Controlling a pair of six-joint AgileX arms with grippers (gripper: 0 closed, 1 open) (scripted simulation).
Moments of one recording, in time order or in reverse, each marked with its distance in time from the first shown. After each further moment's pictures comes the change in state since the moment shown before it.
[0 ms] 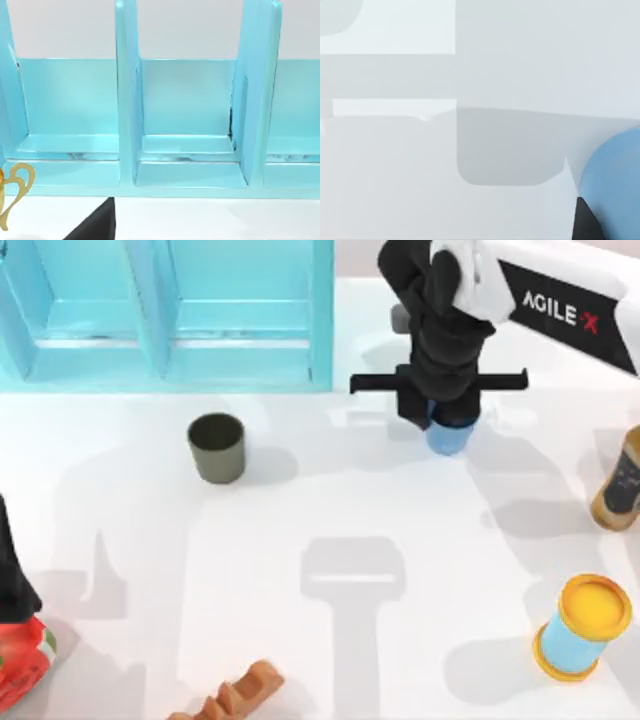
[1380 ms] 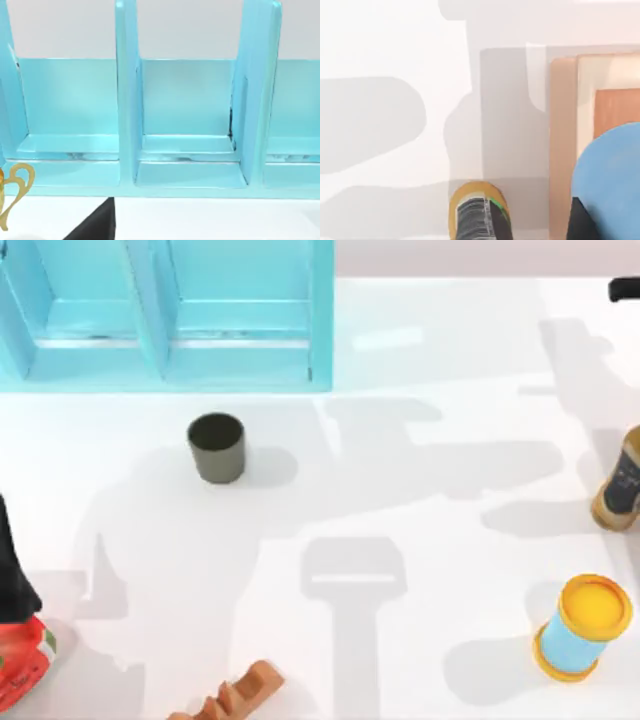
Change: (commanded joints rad) left arm 0.000 0.000 0.000 0.000 0.000 0.000; right arm -0.403 -0.428 -0.155 -0.247 -0.008 -0.380
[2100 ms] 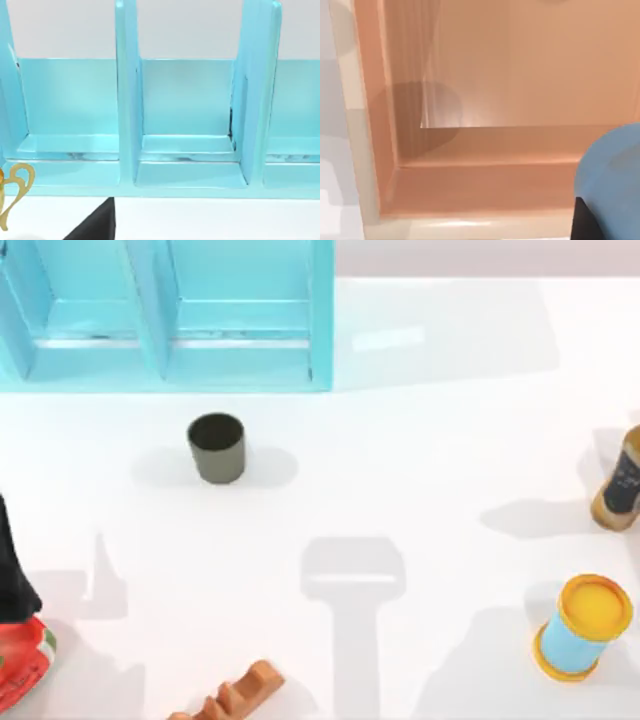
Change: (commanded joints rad) left arm 0.000 0.000 0.000 0.000 0.000 0.000; right arm -0.474 -0.580 -0.668 -0.087 -0.049 -0.502
